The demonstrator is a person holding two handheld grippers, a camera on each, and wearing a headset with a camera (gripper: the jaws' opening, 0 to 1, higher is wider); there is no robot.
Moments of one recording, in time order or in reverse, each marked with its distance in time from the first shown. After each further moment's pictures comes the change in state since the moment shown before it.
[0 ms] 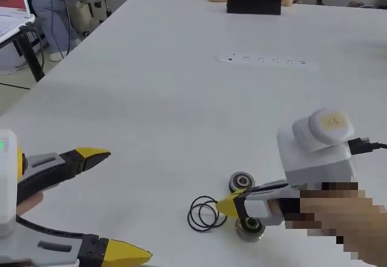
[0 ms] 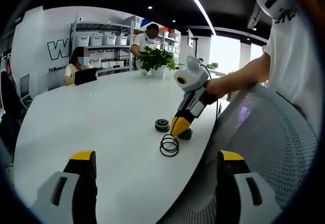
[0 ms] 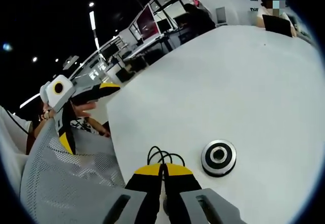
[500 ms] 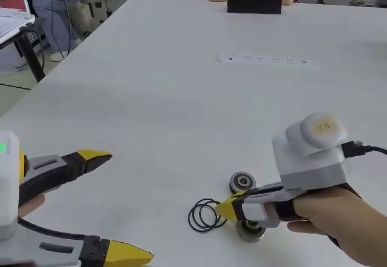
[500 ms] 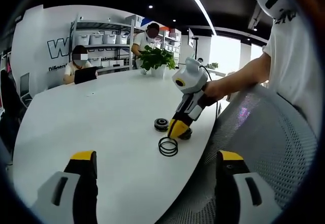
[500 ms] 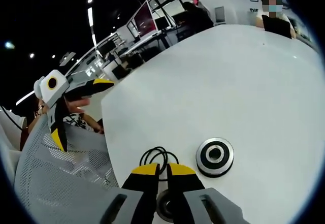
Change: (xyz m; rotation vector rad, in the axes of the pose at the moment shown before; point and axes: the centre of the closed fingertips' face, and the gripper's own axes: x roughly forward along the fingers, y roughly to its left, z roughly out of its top) left arm 0.001 0.000 -0.001 -0.011 0.003 -0.002; right arm 0.007 -0.007 -0.006 -0.026 0.023 -0.044
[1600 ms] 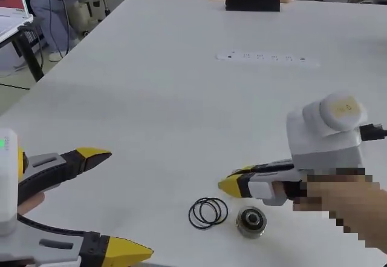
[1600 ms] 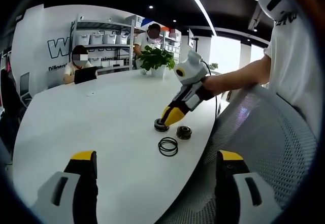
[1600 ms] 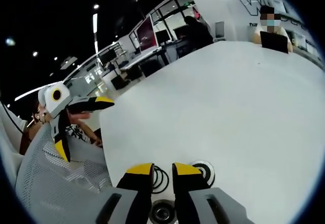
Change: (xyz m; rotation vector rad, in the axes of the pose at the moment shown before) left arm -0.001 0.000 0.000 0.000 0.002 -0.004; right arm -0.025 -0.011 0.037 -0.043 -0.138 -0.040
